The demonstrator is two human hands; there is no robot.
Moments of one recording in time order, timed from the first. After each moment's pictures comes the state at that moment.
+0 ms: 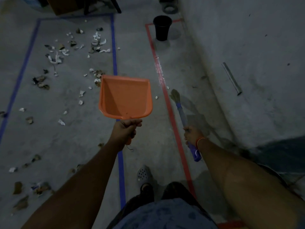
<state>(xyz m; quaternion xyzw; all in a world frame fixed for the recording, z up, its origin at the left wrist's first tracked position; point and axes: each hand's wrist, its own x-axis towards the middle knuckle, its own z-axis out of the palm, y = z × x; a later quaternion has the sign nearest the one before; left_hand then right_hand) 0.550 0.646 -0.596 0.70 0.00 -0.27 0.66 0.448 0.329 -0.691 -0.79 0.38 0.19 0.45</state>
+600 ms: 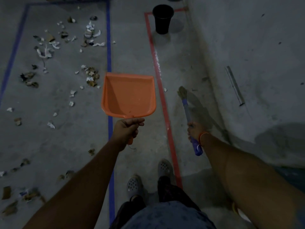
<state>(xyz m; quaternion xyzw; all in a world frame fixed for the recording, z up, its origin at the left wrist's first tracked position) 0.660 0.513 -0.598 0.69 0.03 -0.29 0.67 0.582 0.195 -0.681 -0.54 0.52 0.14 0.64</state>
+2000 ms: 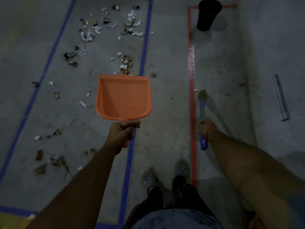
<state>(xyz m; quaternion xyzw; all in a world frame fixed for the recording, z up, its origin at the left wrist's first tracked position) 0.634 0.677 -0.593 0.71 0.15 -0.21 0.66 0.645 0.298 -0.726 -0.80 0.39 0.20 0.41</state>
